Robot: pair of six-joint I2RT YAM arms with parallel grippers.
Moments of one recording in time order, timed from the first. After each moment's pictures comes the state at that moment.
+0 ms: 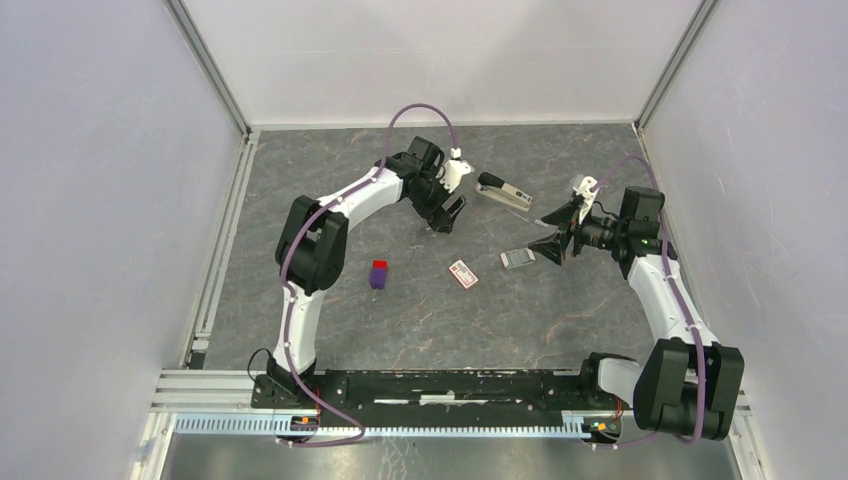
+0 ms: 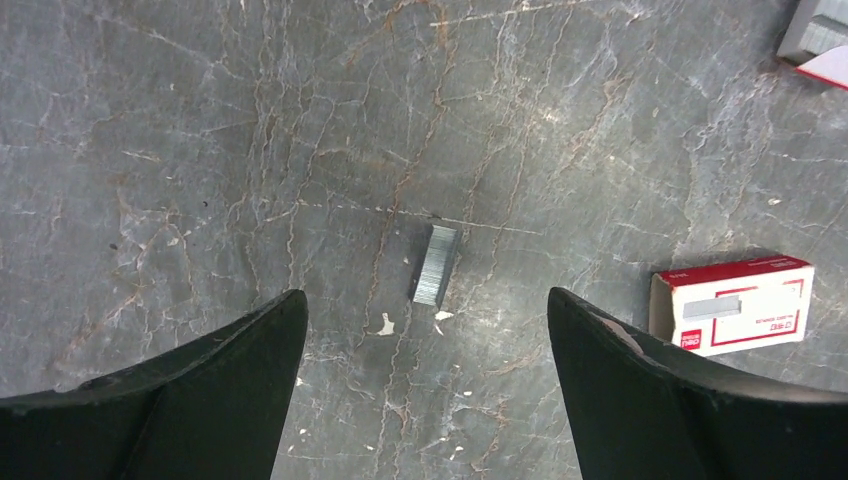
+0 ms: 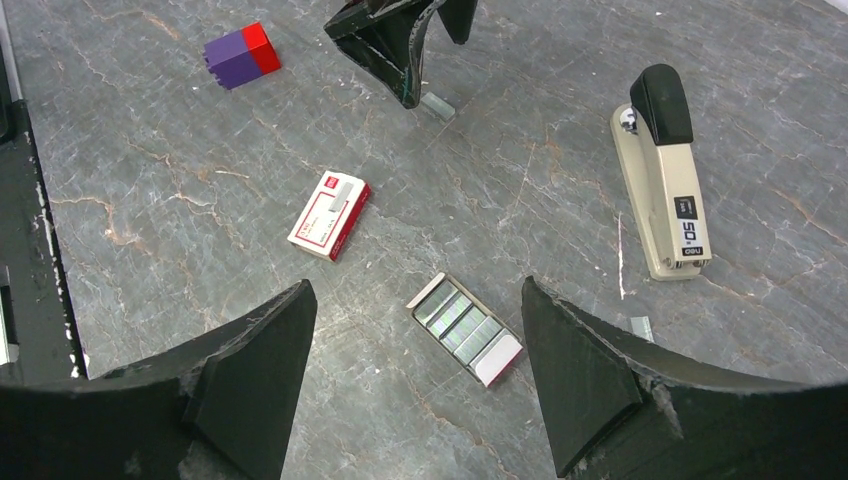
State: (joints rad) left arm -0.55 2.15 1.72 -0.60 0.35 0.36; right arm -0.15 1.16 0.75 -0.27 -1.12 -0.56
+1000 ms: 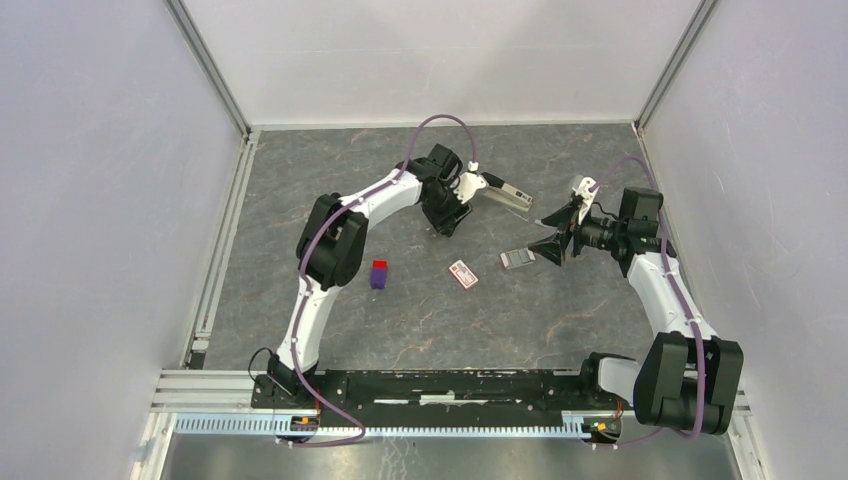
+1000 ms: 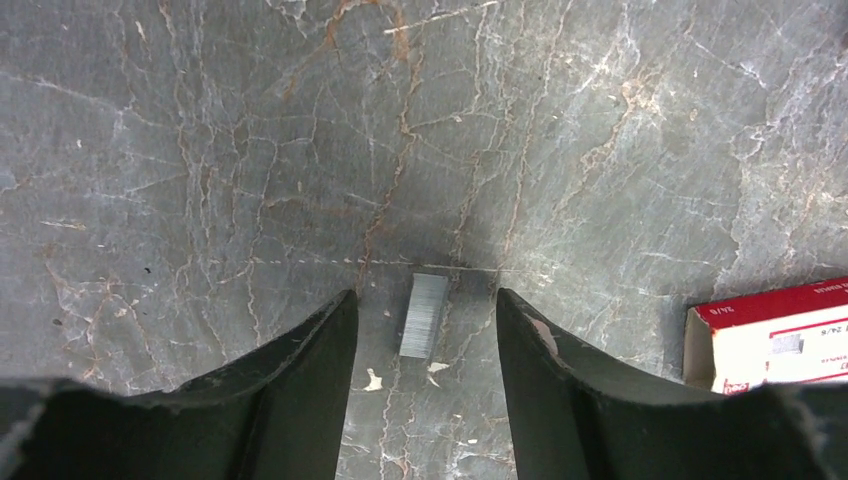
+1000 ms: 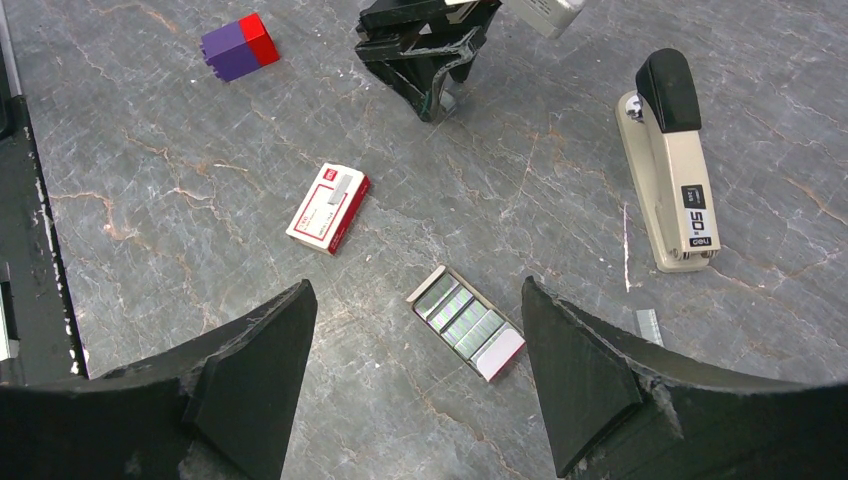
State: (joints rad) left arm -0.61 2.29 1.86 -0.71 0.27 0.45; right arm -0.15 1.19 0.75 -0.28 -1.12 -0.58
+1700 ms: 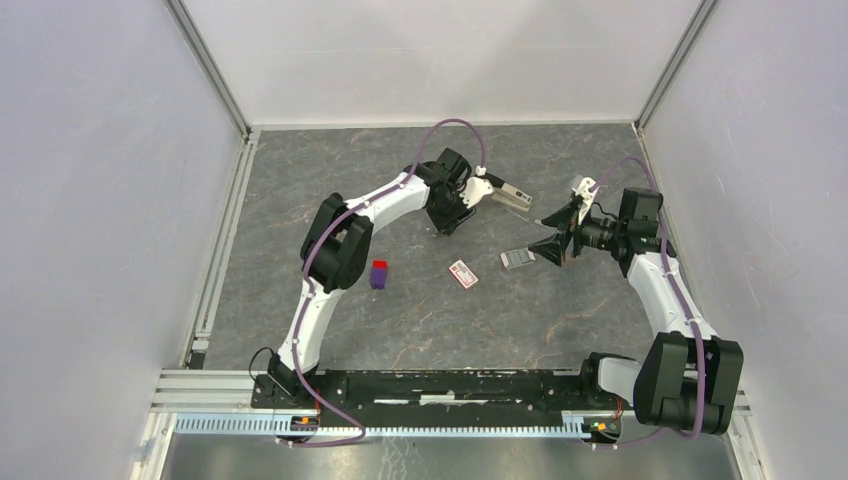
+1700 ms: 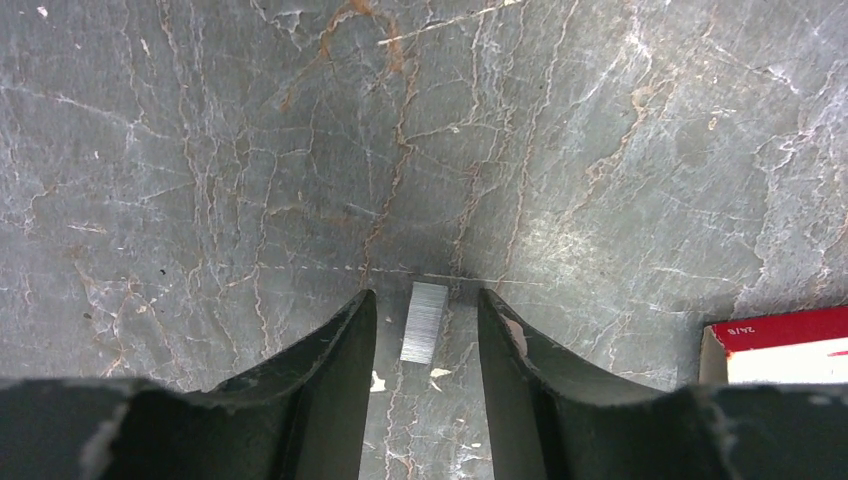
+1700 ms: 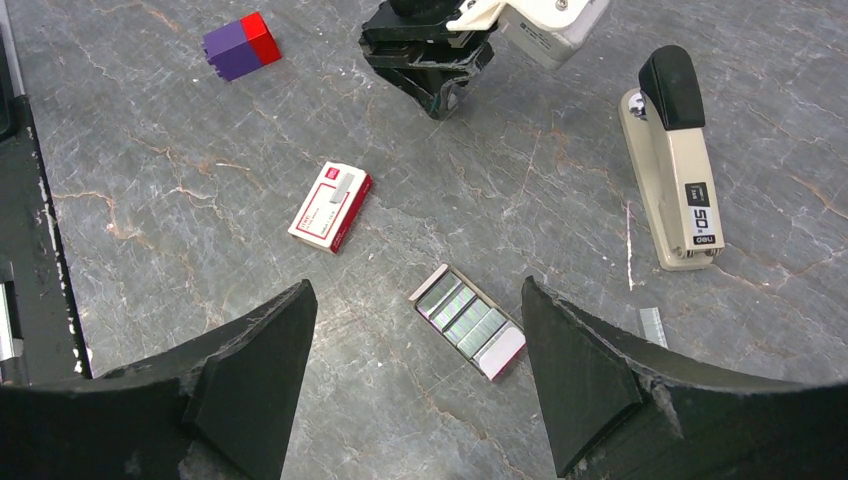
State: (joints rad) left arm -0.65 2.30 1.87 -0.71 0.16 0.47; right arm -0.15 1.19 0.75 -0.28 -1.12 -0.58
